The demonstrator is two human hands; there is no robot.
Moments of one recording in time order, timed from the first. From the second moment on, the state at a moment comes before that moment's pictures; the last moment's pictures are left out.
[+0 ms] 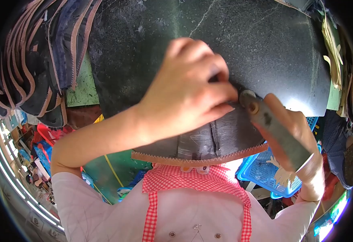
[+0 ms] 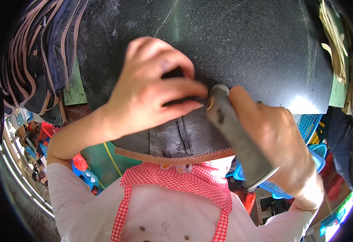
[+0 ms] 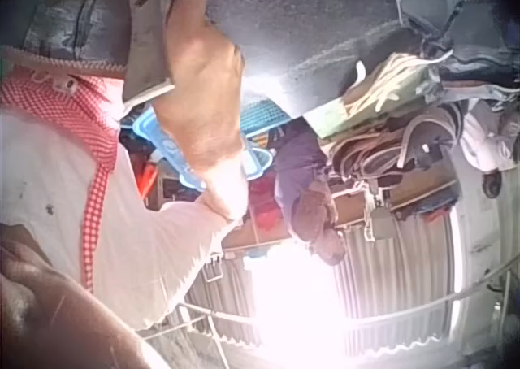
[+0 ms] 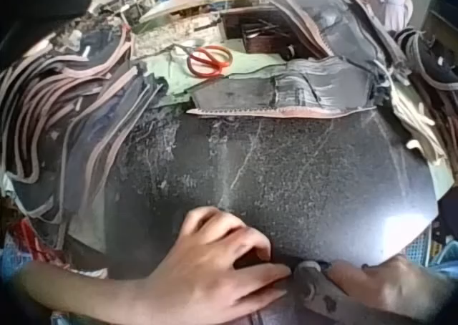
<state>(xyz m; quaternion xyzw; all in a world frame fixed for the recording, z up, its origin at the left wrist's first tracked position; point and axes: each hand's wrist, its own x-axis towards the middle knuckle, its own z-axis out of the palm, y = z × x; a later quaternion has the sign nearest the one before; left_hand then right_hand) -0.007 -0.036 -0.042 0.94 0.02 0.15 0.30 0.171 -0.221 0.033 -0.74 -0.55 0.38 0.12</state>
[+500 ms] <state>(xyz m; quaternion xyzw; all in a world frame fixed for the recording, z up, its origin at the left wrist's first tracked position) -0.013 -0.043 -0.036 0.96 -0.07 0.15 0.21 0.164 -0.216 0.033 -0.72 -0.62 0.27 0.18</state>
